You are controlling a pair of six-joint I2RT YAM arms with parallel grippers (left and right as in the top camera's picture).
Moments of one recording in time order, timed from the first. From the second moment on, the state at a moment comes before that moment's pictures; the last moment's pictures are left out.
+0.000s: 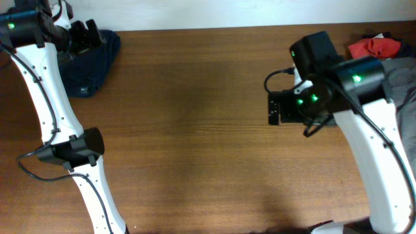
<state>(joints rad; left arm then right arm) 0.21 2.49 3.11 -1.68 0.25 -0.17 0.29 1.57 1.92 -1.67 0.03 0.35</state>
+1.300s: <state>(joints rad) -0.33 1.80 2.47 -1.68 -0.21 -0.23 0.01 1.39 1.92 -1.65 0.17 0.33</state>
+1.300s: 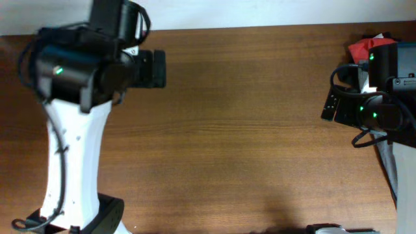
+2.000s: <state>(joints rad) -0.34 0.89 1.10 -0.89 -0.39 -0.32 0.01 1.39 1.92 -1.65 0.15 0.31</state>
